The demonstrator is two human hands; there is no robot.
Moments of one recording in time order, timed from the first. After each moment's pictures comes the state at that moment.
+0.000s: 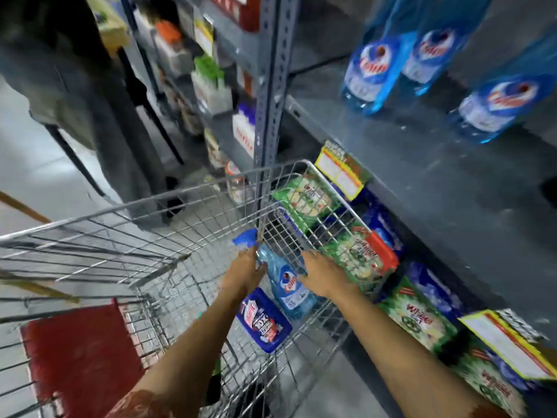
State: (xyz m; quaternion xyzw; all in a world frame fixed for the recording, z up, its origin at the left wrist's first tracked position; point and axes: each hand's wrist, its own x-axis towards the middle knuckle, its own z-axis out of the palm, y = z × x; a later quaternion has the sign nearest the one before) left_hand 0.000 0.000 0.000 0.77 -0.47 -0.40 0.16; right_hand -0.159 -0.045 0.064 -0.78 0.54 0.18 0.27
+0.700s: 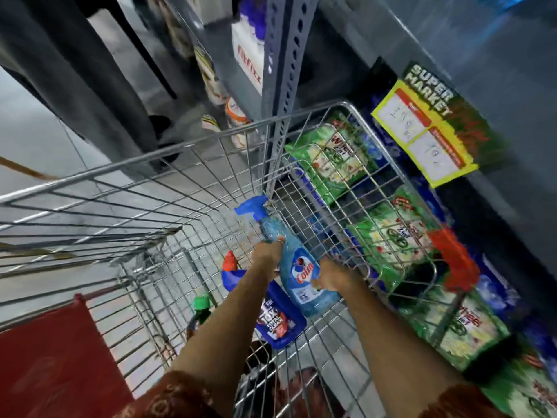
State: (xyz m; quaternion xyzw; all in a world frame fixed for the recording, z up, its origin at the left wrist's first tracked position) left_hand -0.023 -0.060 -0.106 0.72 0.03 -0.64 0.29; right_hand -0.159 -0.081 -0.091 -0.60 0.60 0.34 0.41
